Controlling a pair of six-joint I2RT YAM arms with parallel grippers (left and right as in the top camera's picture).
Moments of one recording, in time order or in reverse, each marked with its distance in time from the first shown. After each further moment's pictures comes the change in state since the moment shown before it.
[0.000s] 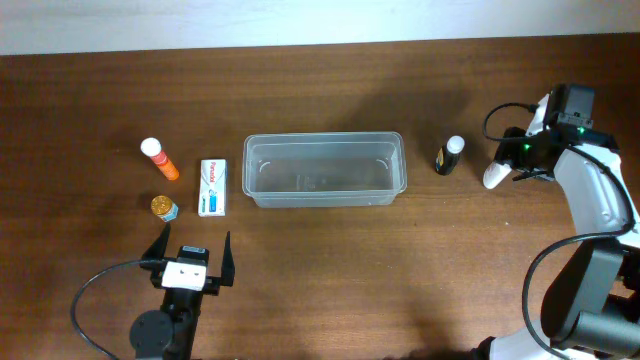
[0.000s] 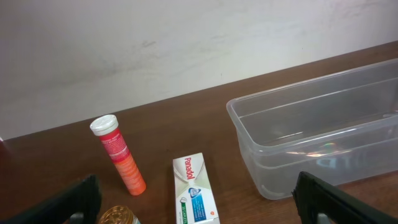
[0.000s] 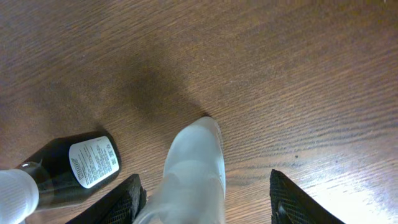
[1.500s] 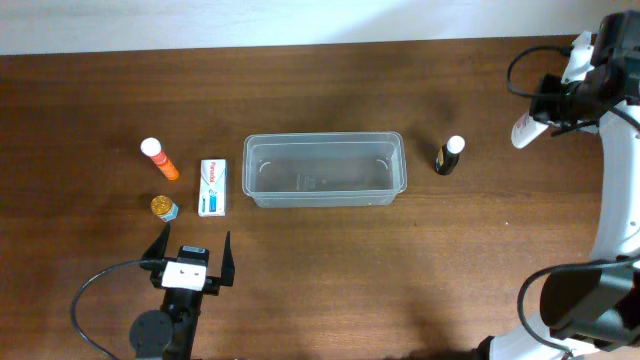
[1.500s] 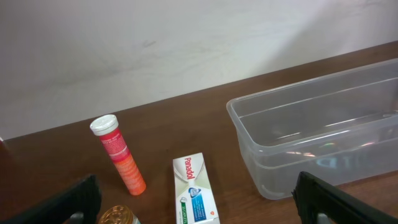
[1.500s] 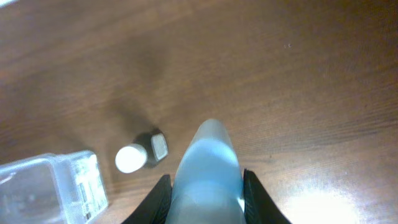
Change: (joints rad) left arm 0.000 0.000 0.000 0.000 0.000 0.000; right arm 0.009 0.048 0.590 -0.501 -0.043 -0.071
